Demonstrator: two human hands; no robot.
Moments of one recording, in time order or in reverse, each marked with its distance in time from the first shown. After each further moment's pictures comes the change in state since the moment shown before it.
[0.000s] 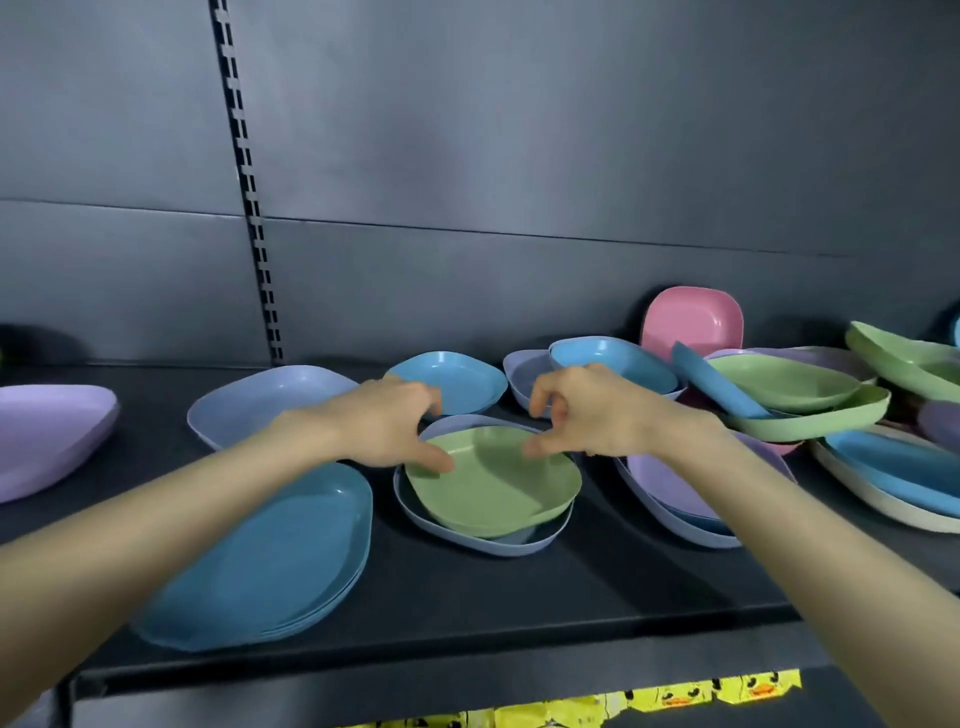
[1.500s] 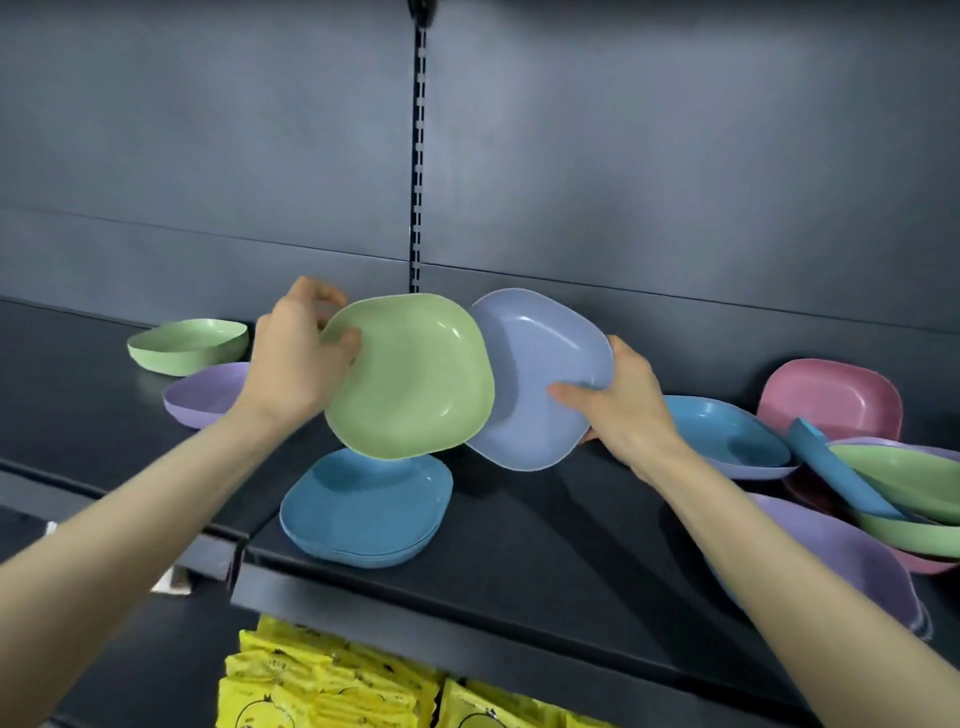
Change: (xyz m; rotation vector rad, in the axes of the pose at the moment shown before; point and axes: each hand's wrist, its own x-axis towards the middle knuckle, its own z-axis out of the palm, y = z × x) left_hand -0.114 -0.013 -0.045 -0.343 1.143 -0.484; right_hand 0.020 -0.032 0.003 0.914 0.338 -0.167
